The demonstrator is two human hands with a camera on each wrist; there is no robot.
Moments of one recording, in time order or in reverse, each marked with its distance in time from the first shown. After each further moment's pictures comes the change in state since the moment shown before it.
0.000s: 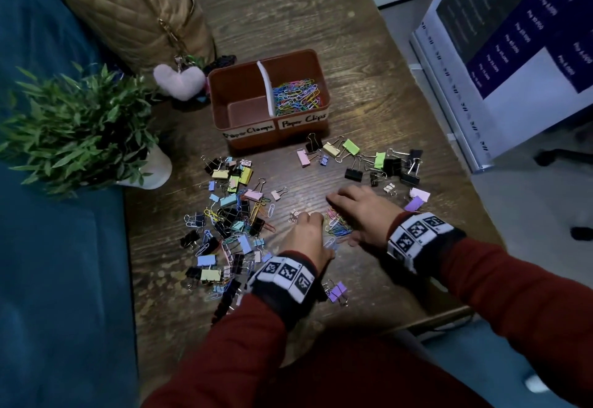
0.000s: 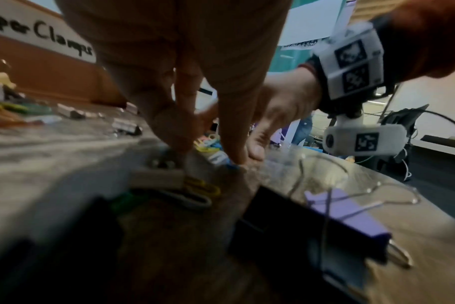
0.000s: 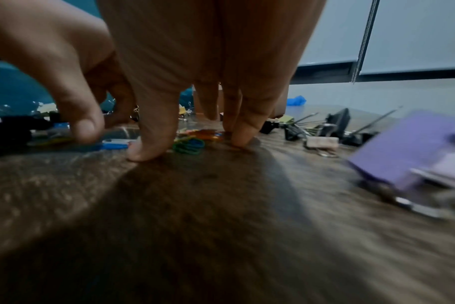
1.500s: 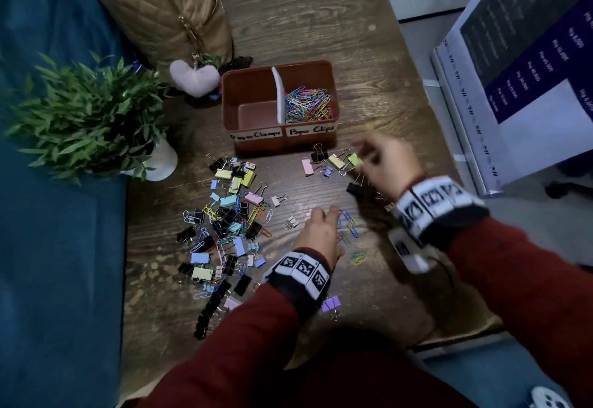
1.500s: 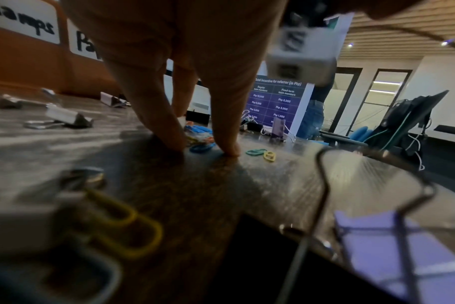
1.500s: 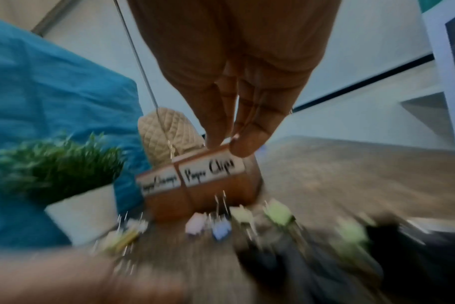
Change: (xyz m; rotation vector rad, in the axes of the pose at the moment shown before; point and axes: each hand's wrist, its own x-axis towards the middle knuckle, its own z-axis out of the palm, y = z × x) left_hand 0.026 0.027 0.004 -0.049 0.022 0.059; right_hand 0.027 0.013 -0.095 0.534 0.472 0.265
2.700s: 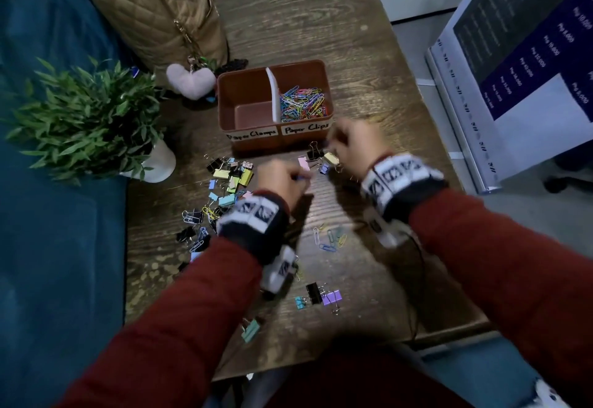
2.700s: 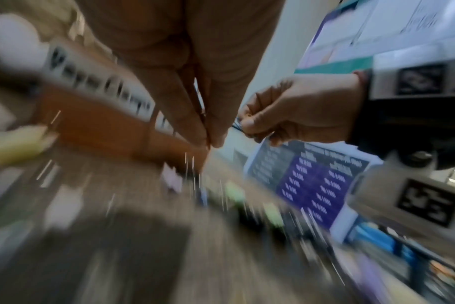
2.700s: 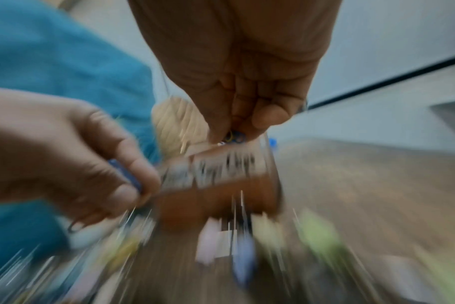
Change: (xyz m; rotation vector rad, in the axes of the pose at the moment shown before) left_hand 0.017 -0.020 -0.087 -0.343 0.362 -0.131; right_hand 0.016 -0.028 0.012 -0.137 -0.005 -0.046
